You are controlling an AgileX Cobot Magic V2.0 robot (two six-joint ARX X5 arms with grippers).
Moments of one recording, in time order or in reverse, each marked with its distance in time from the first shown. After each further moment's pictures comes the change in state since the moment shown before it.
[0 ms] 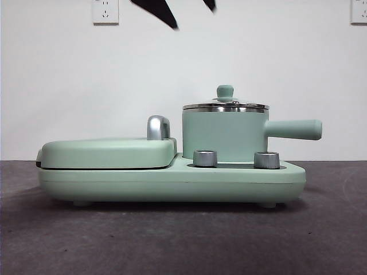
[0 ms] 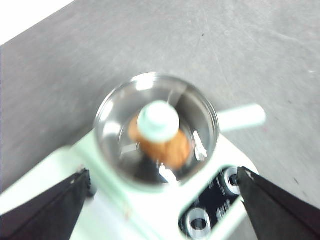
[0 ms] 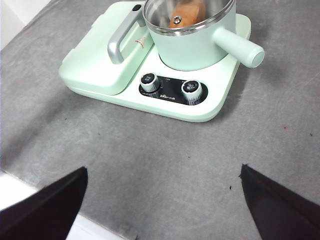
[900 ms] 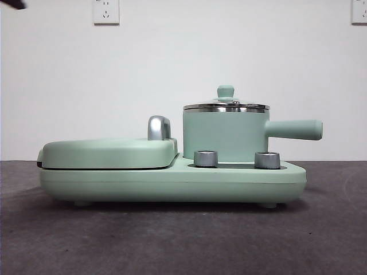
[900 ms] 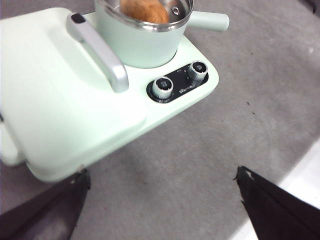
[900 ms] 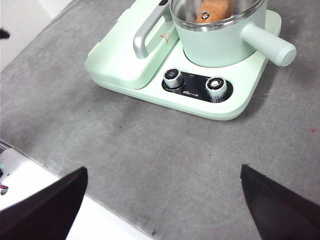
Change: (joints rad) left arm 0.031 -1.105 -1.220 0.259 0.063 -0.227; right arm 0.000 0.000 0.000 0.000 -0.089 -0.020
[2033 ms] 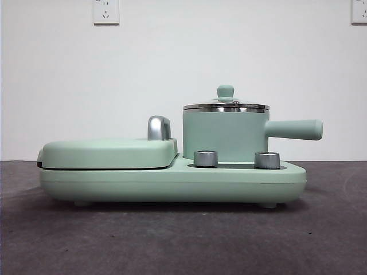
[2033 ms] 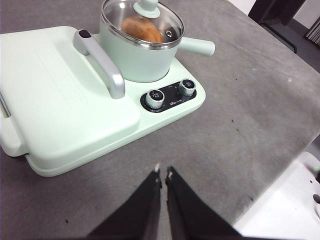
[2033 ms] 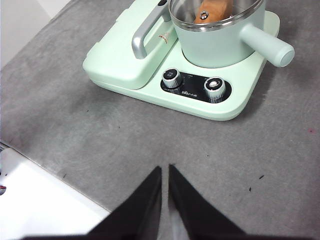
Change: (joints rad) left arm 0.003 -0.193 -0.049 -0.021 0.000 -0.062; right arm 0.000 0.000 0.000 0.000 0.005 -0.004
